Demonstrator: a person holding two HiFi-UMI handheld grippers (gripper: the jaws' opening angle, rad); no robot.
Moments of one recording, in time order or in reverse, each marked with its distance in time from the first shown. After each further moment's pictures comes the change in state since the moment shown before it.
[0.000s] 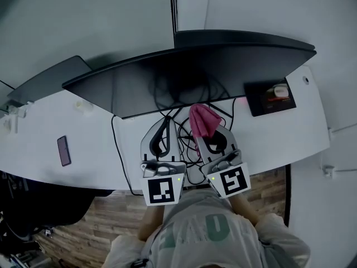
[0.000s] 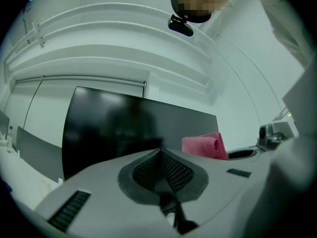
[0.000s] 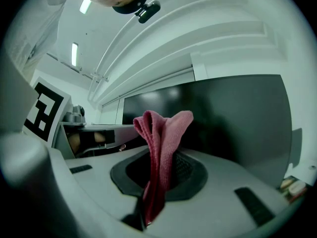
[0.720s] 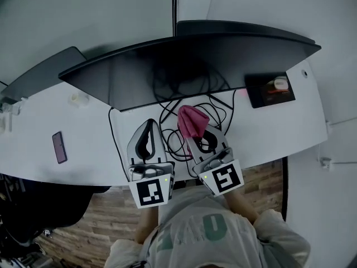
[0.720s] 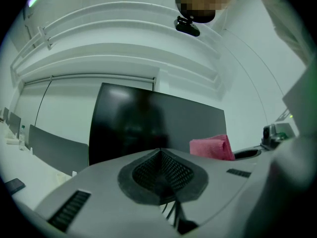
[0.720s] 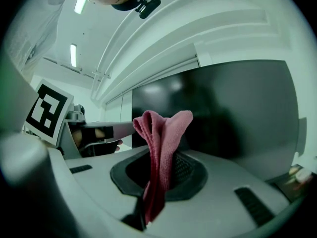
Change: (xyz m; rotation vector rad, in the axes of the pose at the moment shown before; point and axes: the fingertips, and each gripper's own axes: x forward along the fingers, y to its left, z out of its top) left arm -0.039 0.051 -0.023 0.016 0.055 0.082; right arm 0.009 0.046 -0.029 0.040 0.070 0.062
